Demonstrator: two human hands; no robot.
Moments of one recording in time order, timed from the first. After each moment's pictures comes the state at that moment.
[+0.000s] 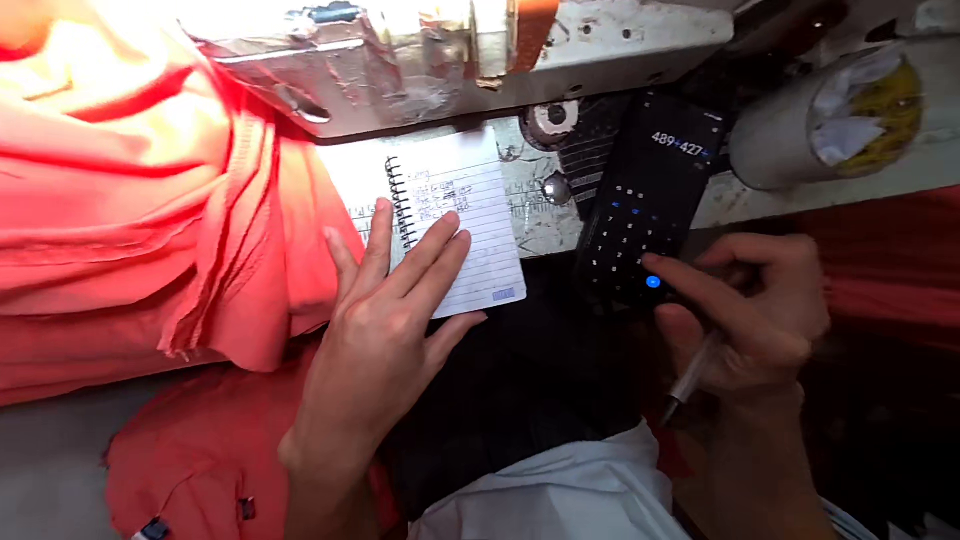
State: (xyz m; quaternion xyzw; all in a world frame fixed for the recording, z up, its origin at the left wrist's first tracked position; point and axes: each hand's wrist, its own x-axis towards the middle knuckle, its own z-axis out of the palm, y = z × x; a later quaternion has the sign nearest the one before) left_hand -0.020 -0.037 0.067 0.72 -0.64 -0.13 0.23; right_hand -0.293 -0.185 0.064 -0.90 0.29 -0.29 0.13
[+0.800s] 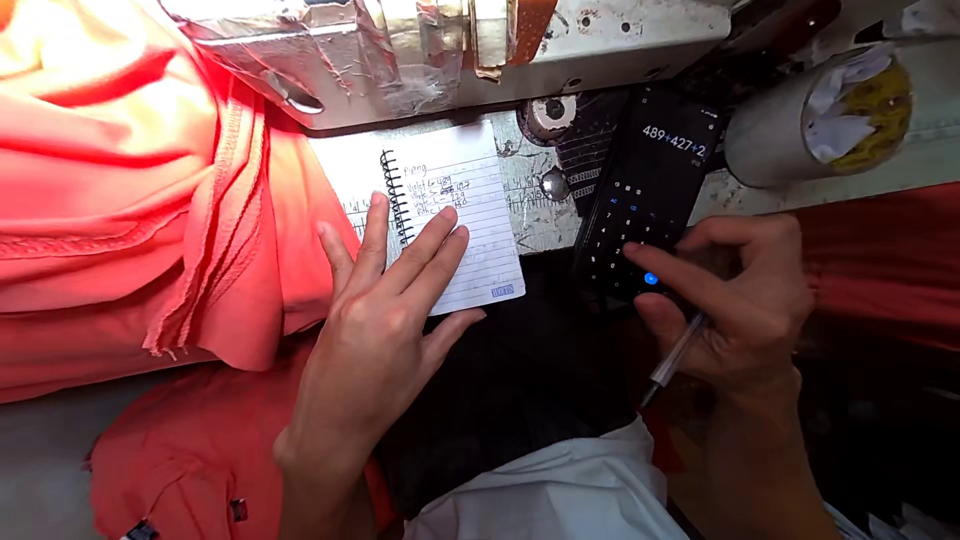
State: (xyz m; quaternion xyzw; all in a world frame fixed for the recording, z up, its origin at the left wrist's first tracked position) left_hand -0.020 -0.035 0.067 0.72 -0.64 -0.13 0.23; right_hand -0.282 -0.192 0.069 -0.92 0.27 -0.26 0.13
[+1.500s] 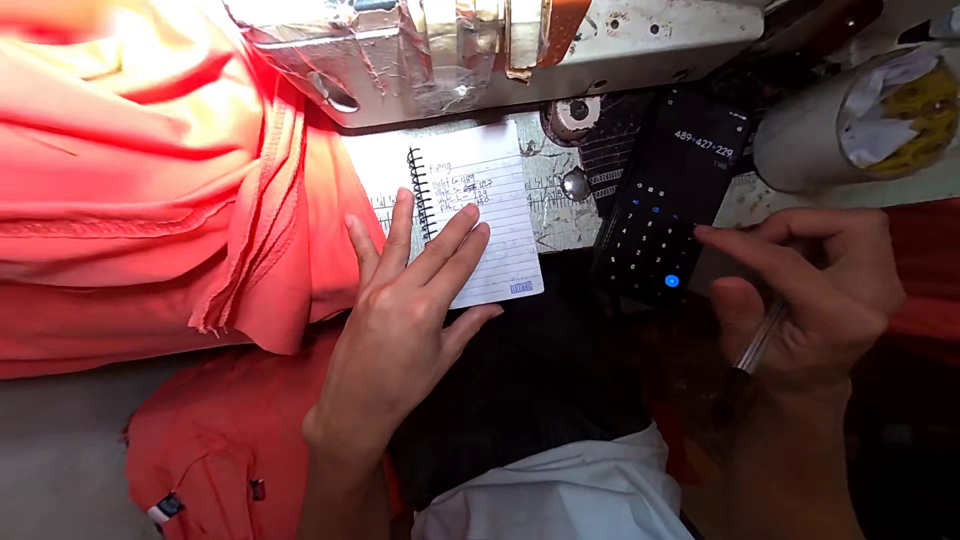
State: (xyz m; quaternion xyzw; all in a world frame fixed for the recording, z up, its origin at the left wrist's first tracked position) left_hand -0.020 -0.035 0.065 0.72 -0.64 -0.13 0.24; right_hand -0.296 -0.205 0.072 -0.90 0.30 -0.29 0.10
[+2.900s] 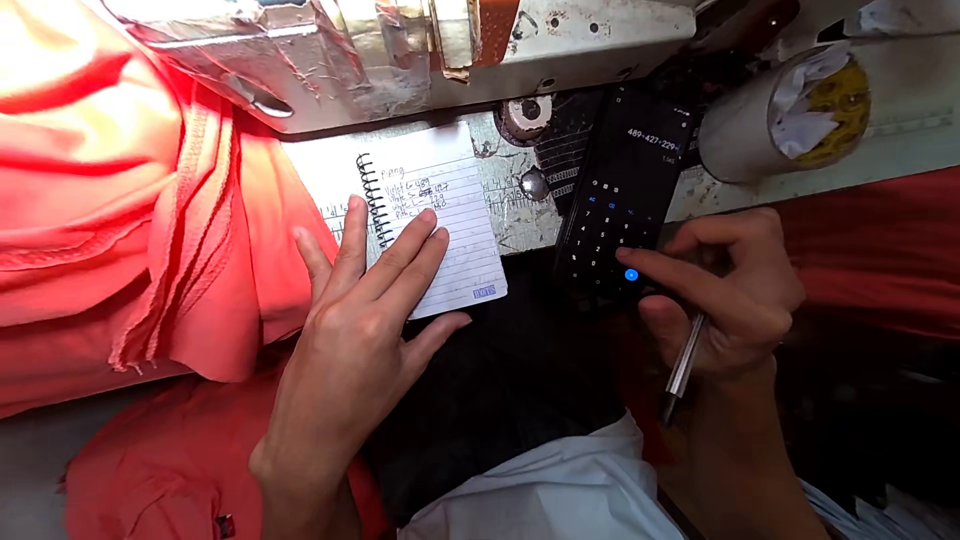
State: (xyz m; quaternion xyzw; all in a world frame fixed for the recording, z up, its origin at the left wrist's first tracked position) left_hand -0.018 -0.034 0.064 0.72 -0.65 -0.13 0.23; right_hand -0.287 -0.196 0.066 -0.90 0.25 -0.31 0.16
